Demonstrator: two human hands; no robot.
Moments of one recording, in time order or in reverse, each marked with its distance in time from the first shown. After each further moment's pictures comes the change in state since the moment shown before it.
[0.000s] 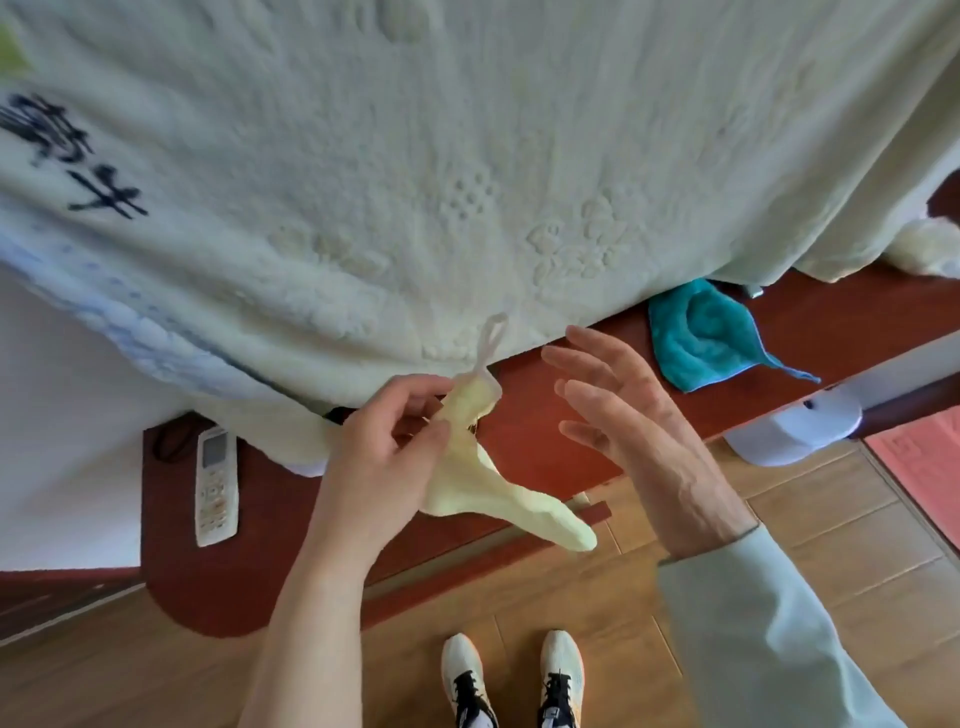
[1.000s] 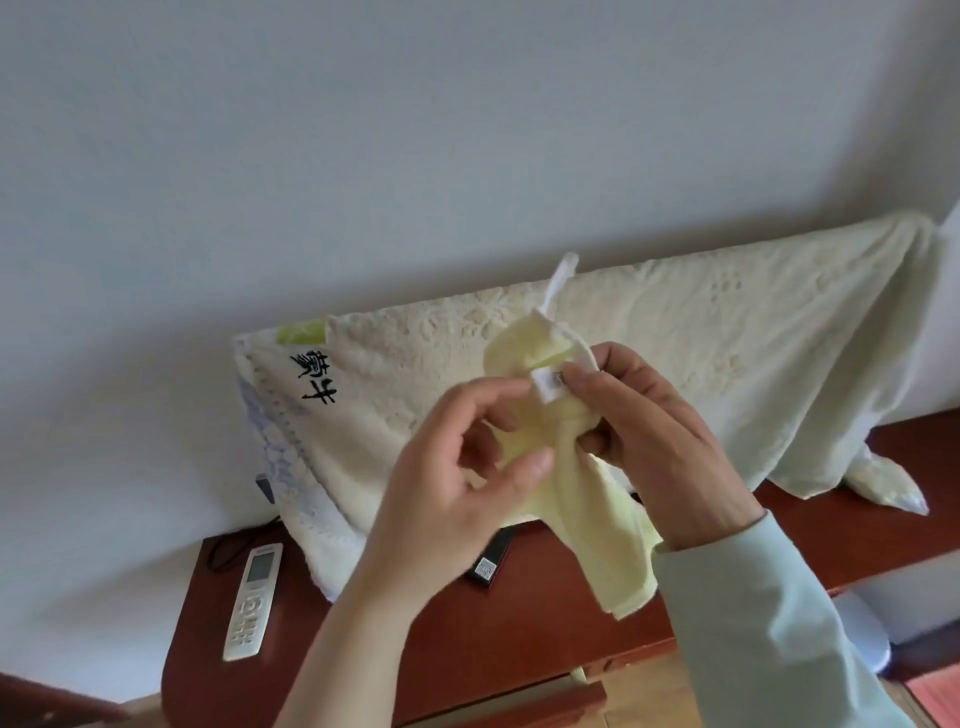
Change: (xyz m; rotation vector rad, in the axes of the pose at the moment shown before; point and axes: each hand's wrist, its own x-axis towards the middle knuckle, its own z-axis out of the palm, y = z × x) left_hand -0.031 0.155 -0.034 -0.069 0.121 0.520; right_hand 0.003 -0.188 0.022 0.117 -0.155 -0.278
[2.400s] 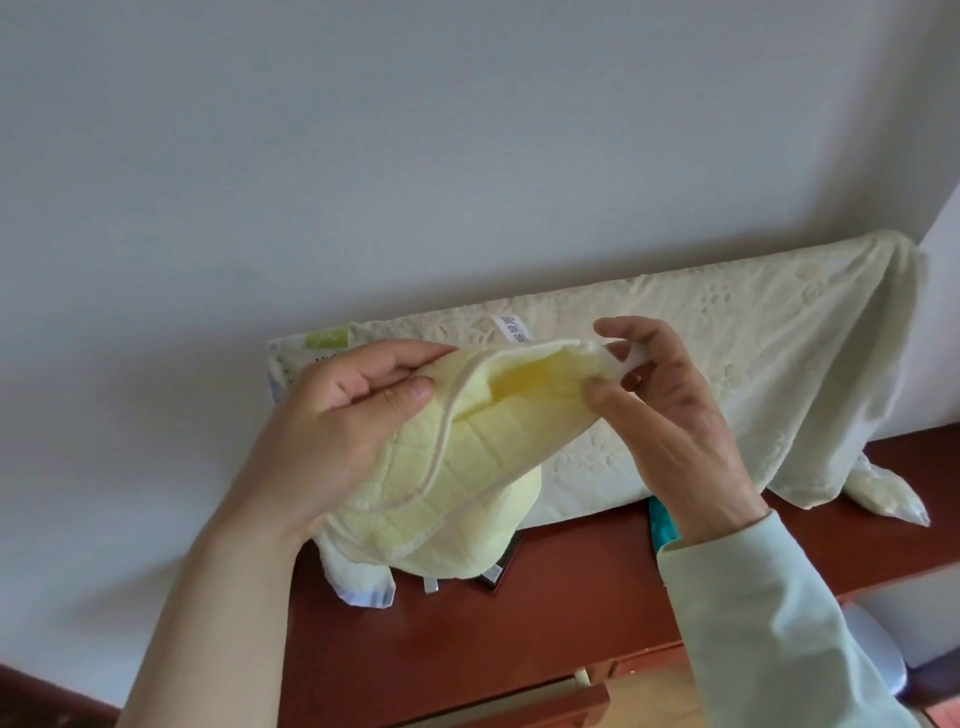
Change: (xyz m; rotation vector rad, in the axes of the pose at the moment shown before) left_hand 0.005 0.043 -0.072 -0.153 -0.007 -0.113; right_hand -0.011 -0.003 -0.009 -0.235 0.114 -0.303
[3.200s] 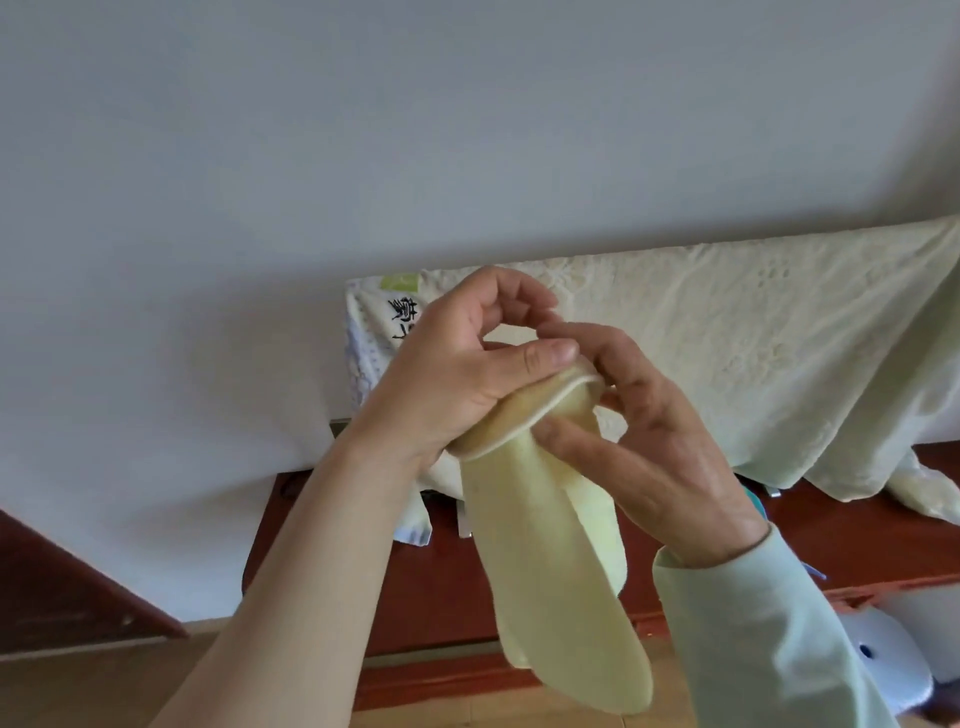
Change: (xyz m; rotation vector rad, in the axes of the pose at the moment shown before) left_hand -0.025 0.014 0.021 0.005 -0.047 0.035; right_hand -0.061 -0.039 0.049 -0.083 -0.352 -0.110
